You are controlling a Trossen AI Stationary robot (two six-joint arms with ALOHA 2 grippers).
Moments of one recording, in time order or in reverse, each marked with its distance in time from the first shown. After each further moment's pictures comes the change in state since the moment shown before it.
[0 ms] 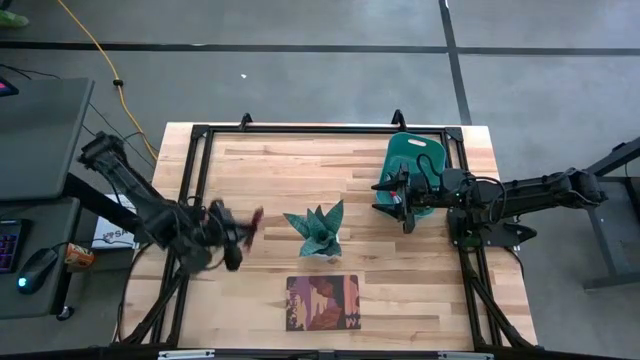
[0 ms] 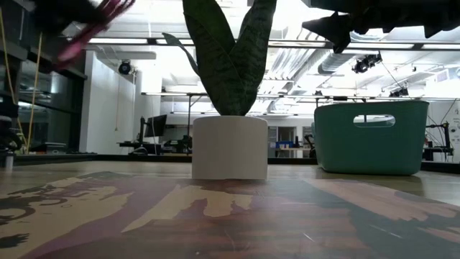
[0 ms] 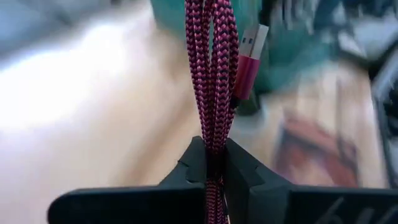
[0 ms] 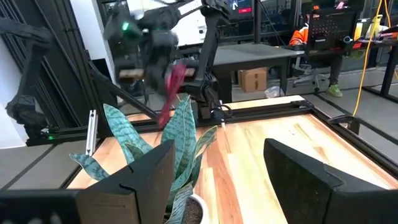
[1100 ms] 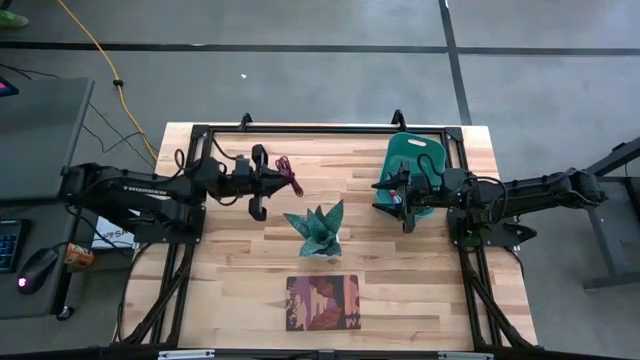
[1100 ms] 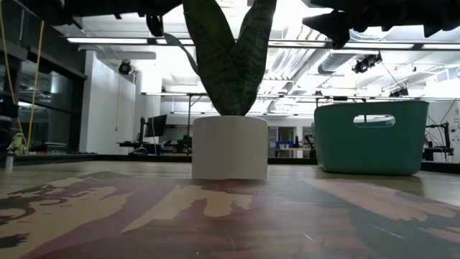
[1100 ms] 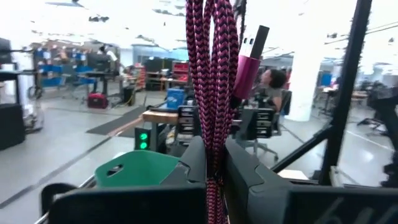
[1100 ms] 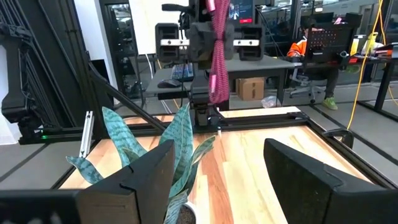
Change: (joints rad) left arm 0.842 0.029 -0.248 1.366 0.901 0.930; right arm 0.000 0.000 0.000 0.027 0.002 -0.051
